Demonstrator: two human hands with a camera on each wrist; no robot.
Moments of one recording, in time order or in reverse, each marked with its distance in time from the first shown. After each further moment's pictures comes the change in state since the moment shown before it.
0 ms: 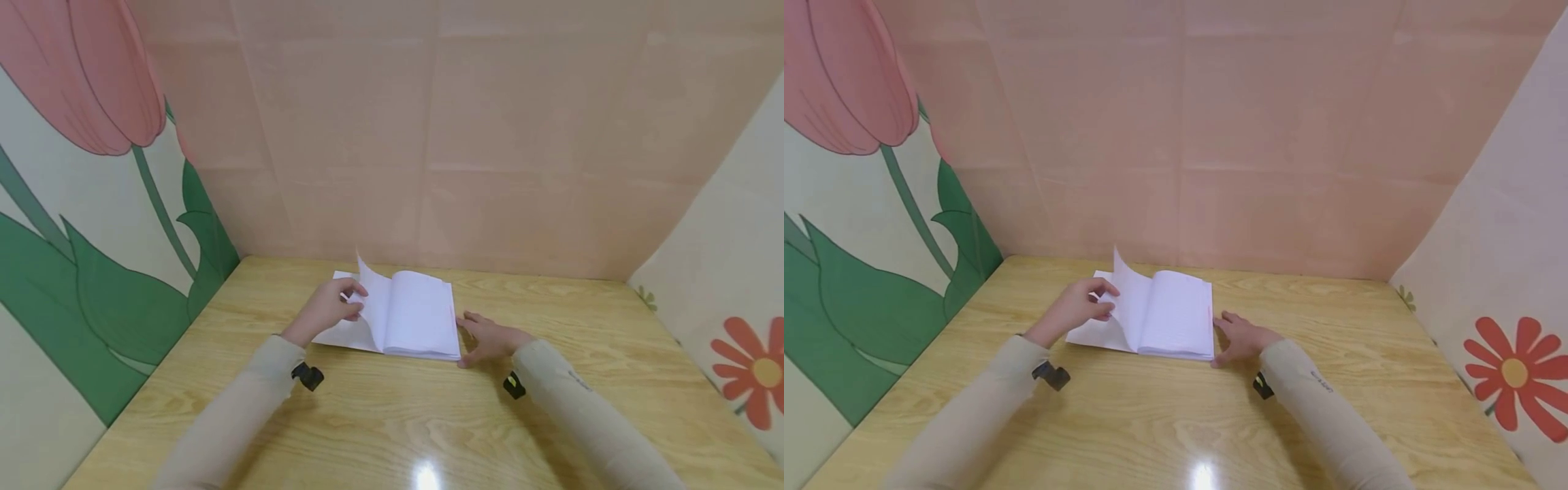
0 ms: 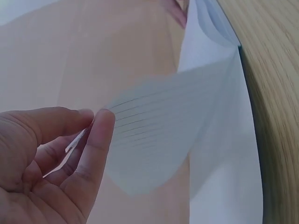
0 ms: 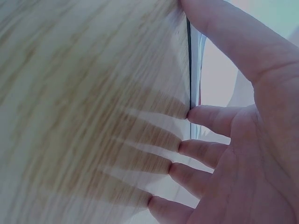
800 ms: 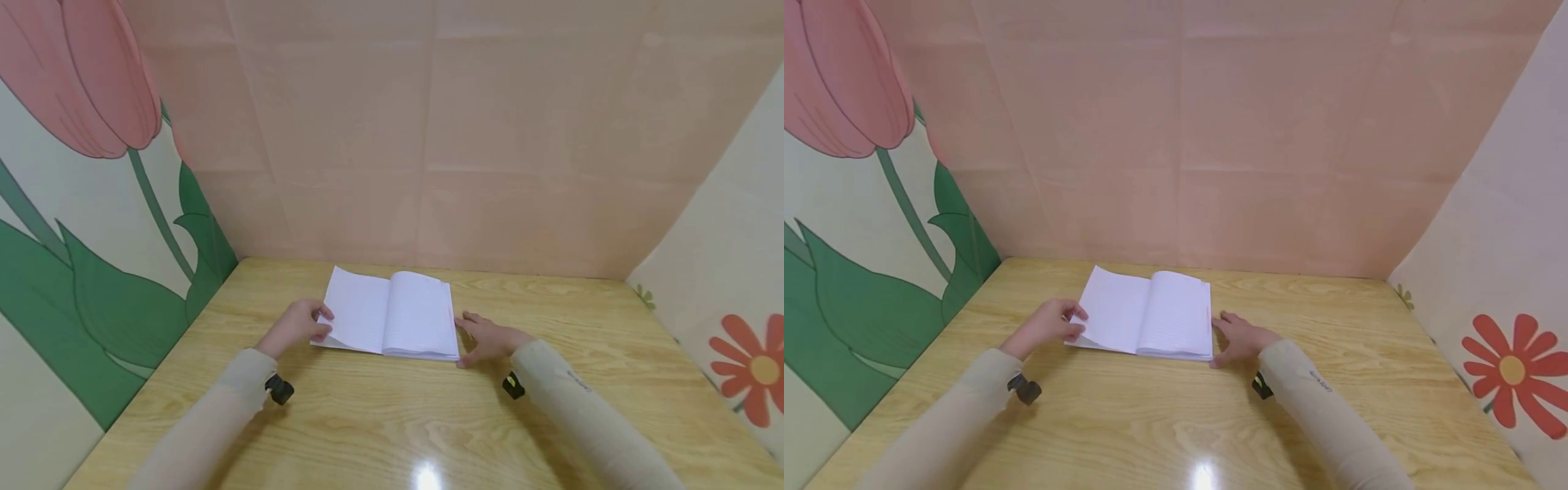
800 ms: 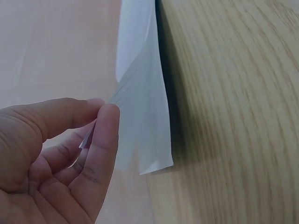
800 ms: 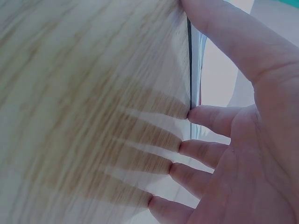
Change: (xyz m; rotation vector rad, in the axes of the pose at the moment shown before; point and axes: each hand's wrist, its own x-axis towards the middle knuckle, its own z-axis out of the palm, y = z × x) left_hand -0.019 -0.049 -0.025 0.213 -0.035 -0.215; right_hand -0.002 0.001 0.001 -0.004 0.005 -0.011
